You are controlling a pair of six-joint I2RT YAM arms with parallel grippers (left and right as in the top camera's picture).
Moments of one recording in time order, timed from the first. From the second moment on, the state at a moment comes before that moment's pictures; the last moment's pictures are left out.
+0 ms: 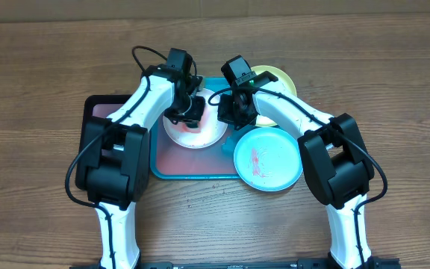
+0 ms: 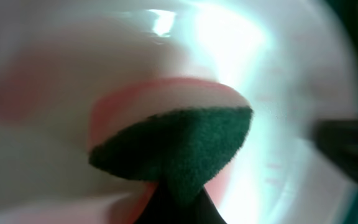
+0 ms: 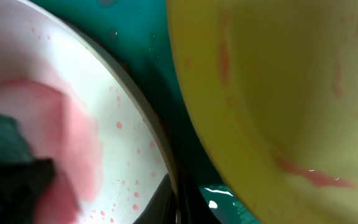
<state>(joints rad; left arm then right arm) -0.28 2.17 1.58 -0.82 0.26 -0.04 0.50 2.22 1.65 -0.74 -0.21 0.67</state>
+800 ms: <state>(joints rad) -0.27 2.20 1.68 -1.11 -0.02 -0.18 0.54 2.22 1.65 -0.71 -0.26 0.69</state>
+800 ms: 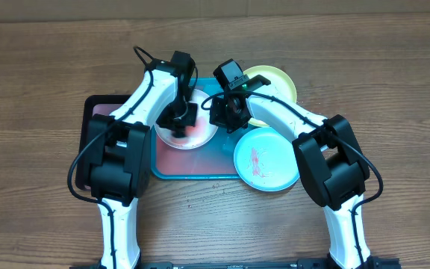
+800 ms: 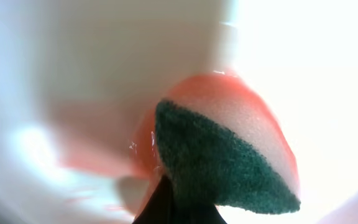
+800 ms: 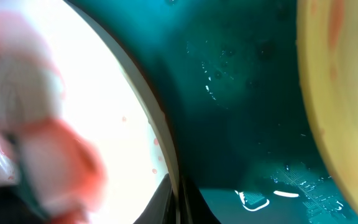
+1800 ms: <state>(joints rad) -0.33 2.21 1.69 -1.06 0.21 0.16 0.52 2.22 1.65 -0.75 -0.27 0.69</state>
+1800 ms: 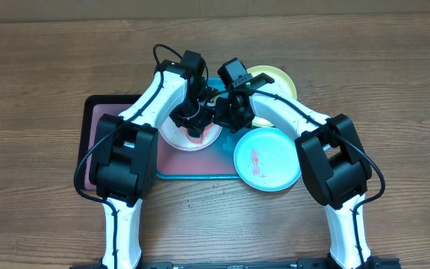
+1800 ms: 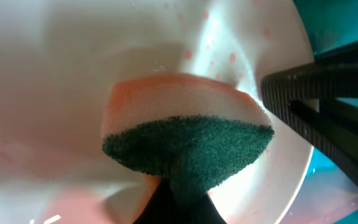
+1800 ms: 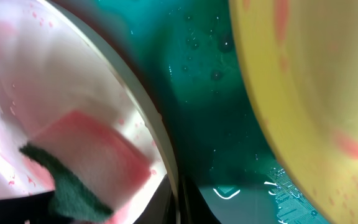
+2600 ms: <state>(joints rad) -0.32 2.21 1.69 -0.98 -0.19 -0.22 0.53 2.22 1.65 -0.73 -0.27 0.70</state>
